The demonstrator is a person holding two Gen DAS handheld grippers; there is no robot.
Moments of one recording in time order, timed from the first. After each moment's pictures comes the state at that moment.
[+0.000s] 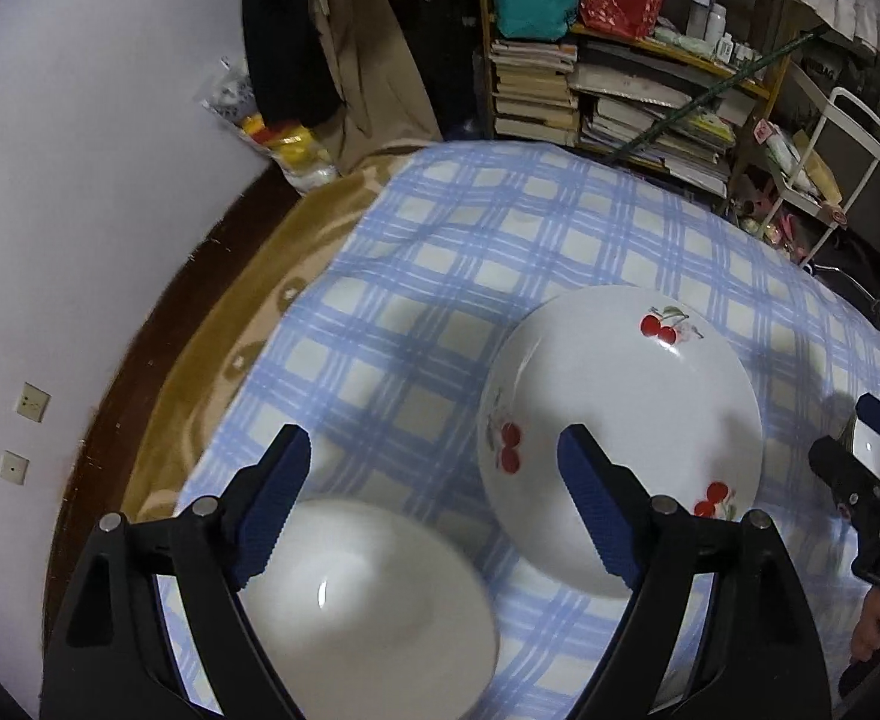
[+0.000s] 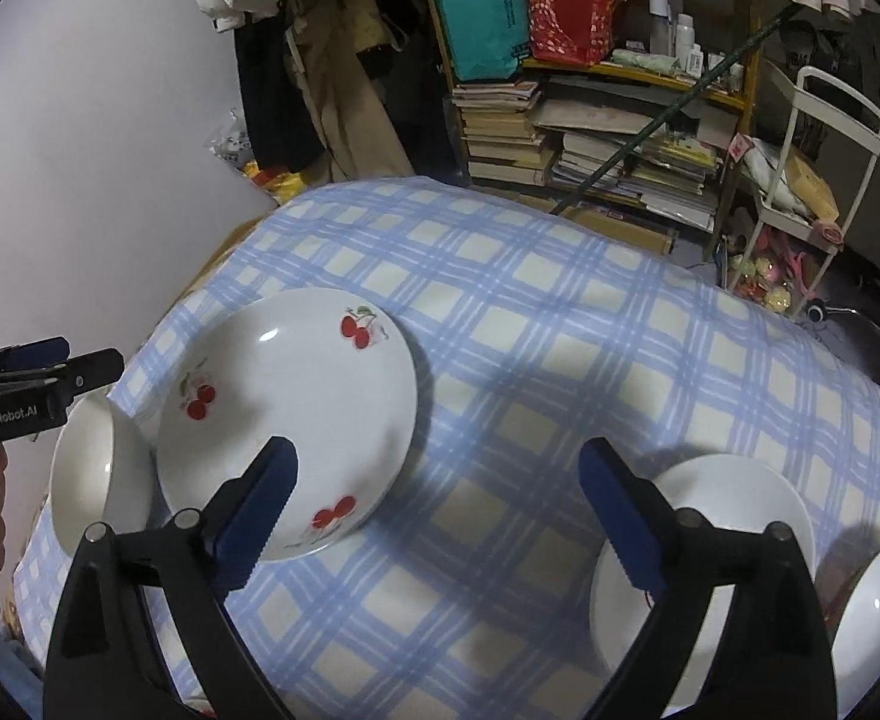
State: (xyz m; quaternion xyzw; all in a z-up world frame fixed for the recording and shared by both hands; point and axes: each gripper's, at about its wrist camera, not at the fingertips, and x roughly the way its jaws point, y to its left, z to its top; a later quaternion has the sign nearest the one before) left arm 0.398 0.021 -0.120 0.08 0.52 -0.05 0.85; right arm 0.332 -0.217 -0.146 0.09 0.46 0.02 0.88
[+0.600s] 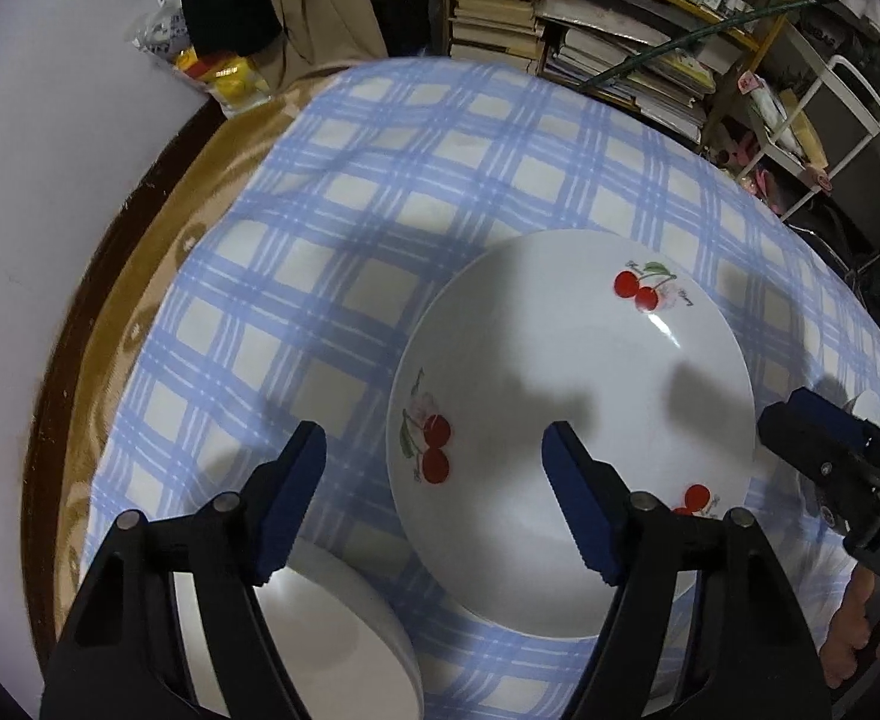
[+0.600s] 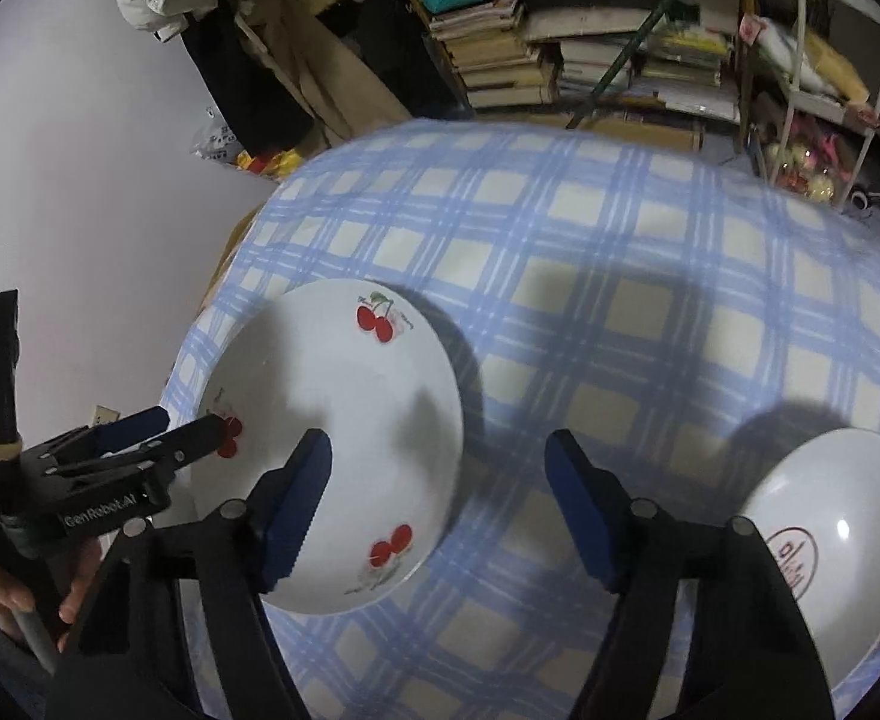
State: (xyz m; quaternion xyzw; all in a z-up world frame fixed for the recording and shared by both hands) left arm 0.425 -0.001 -0.165 0.05 0.60 -0.09 0.80; right arm 0.372 -0.218 -0.175 0.21 0.53 0.04 0.82
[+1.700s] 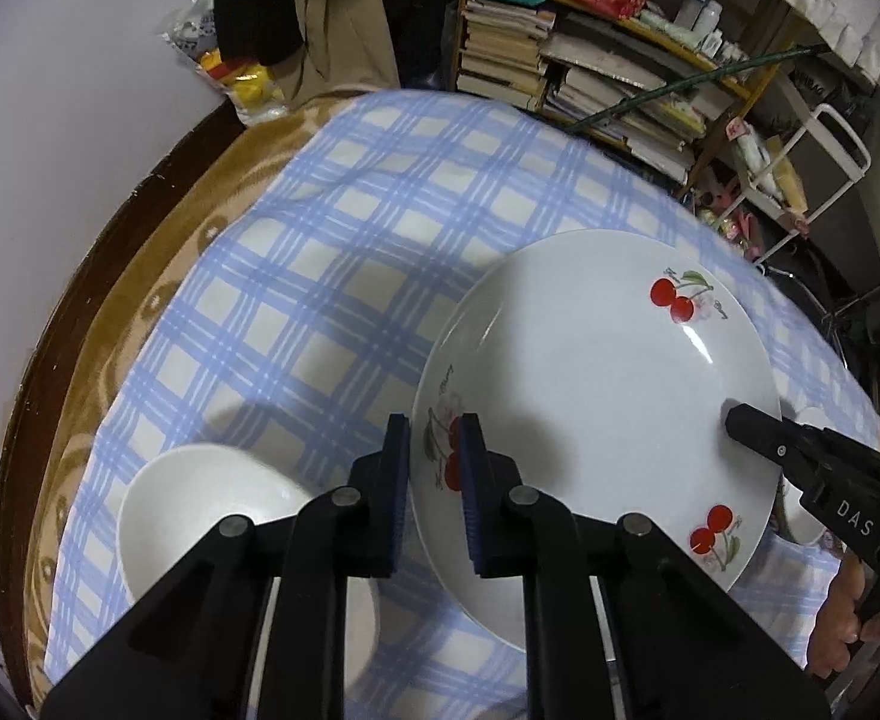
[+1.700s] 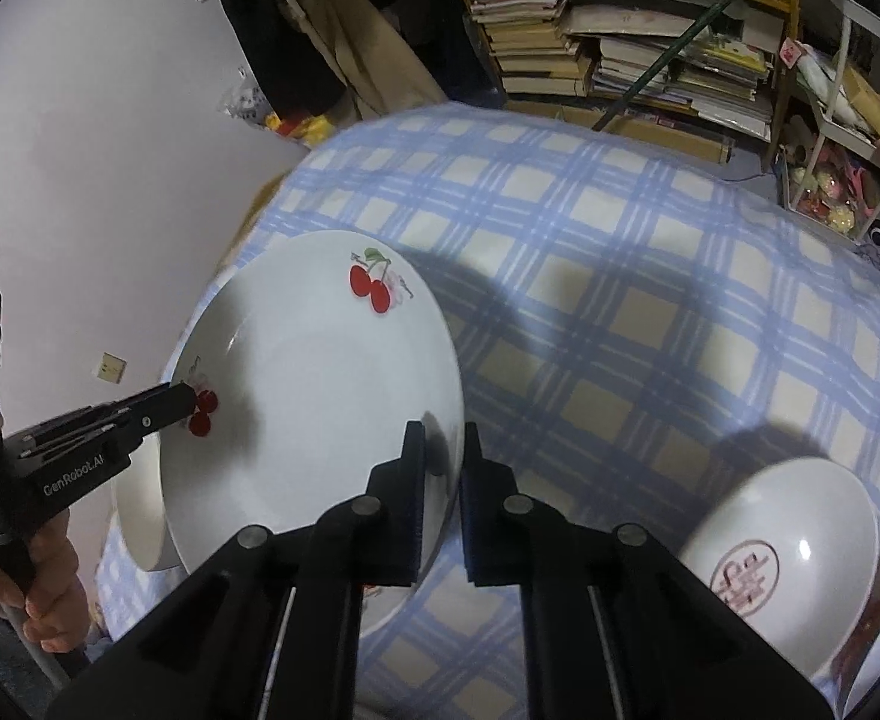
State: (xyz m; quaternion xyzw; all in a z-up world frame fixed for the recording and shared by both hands) left arm 0.389 0.002 -0.121 0.01 0.57 -0.08 0.82; right arm 0.364 -0.224 -0.150 0.17 0.54 0.09 0.82
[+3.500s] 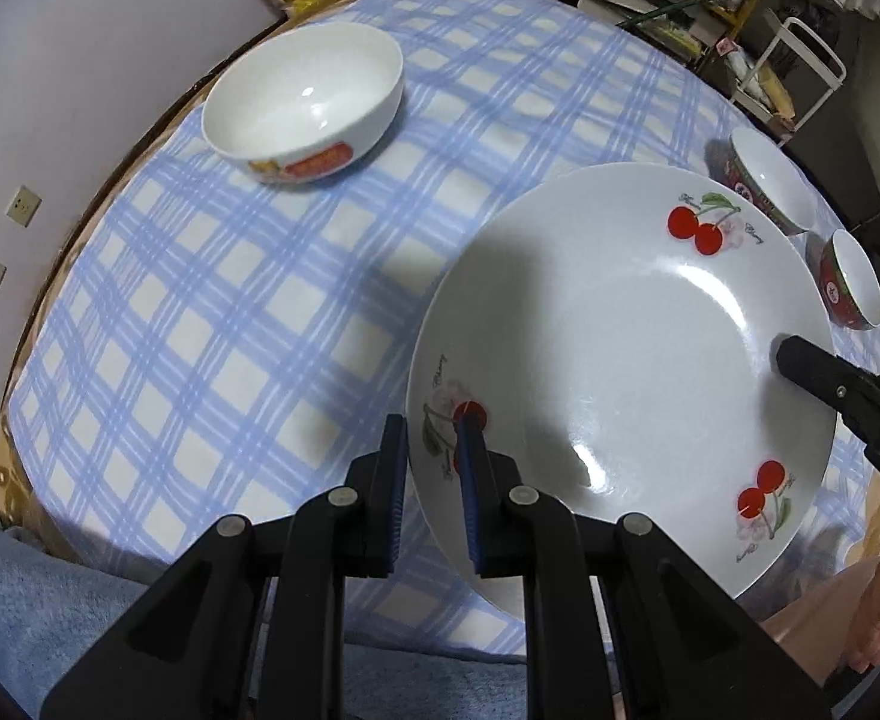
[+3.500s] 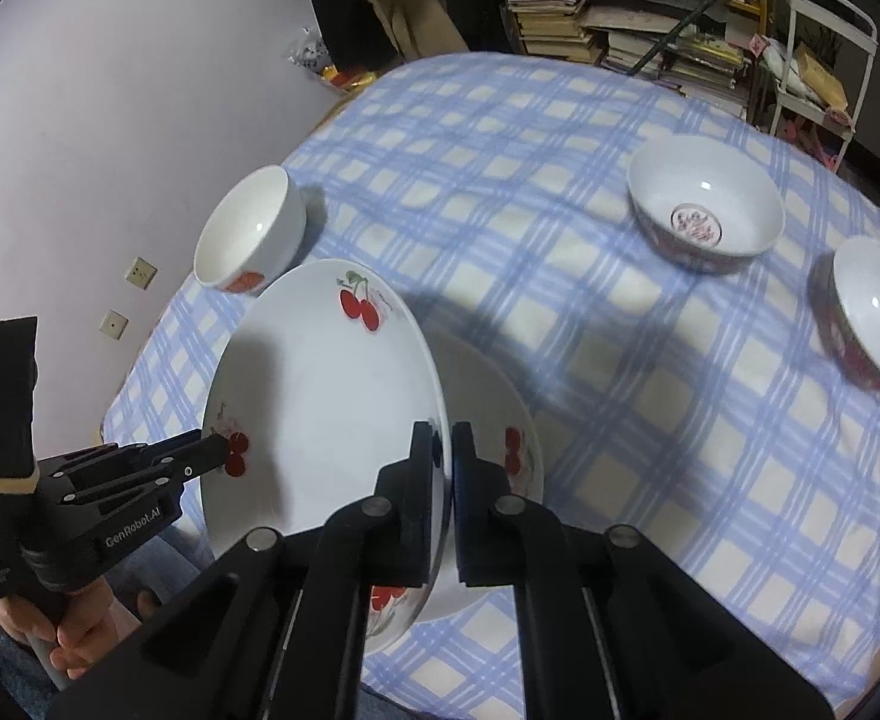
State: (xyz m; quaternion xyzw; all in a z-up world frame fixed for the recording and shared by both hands) left arm 0.130 0.024 -0.135 0.01 0.62 -0.04 0.79; right arm 0.127 -0.184 -0.114 0.13 0.55 0.10 0.82
